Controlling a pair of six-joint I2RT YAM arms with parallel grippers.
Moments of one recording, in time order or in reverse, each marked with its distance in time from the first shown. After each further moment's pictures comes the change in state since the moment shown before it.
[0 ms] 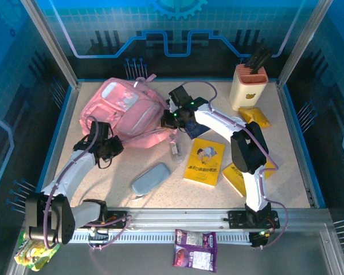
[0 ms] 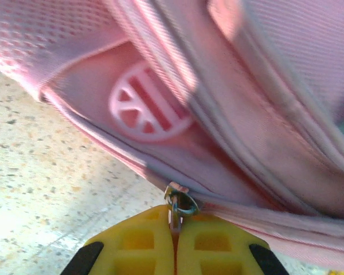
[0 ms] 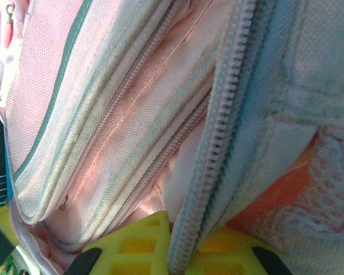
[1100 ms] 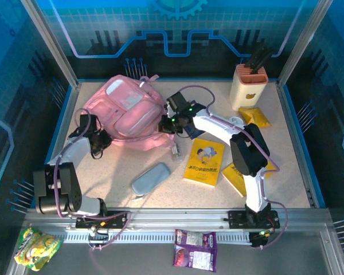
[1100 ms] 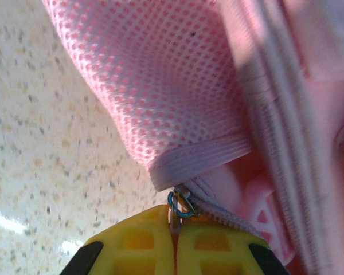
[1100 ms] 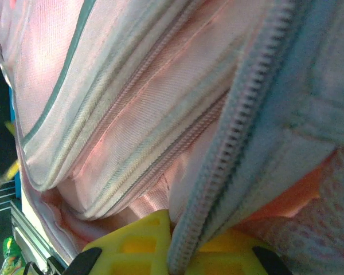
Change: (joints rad) left arm 0.209 0.263 0.100 0.113 -0.028 0.089; right arm 0.056 -0.036 -0.106 0.102 -0.008 0.064
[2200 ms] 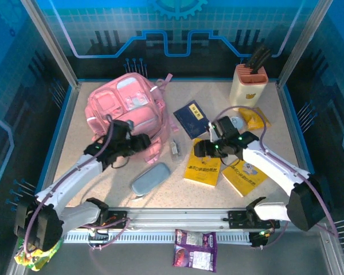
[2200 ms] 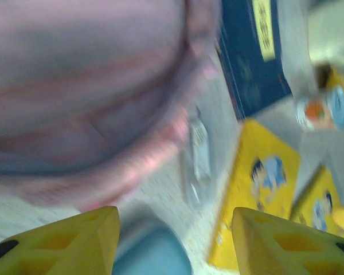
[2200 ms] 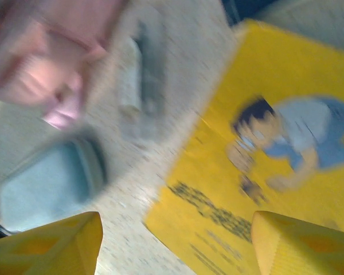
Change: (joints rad) left arm -0.612 -0.325 -0.064 0.042 0.094 -0.229; right arm -0.169 -0.766 -0.745 -0.127 0.136 -0.220
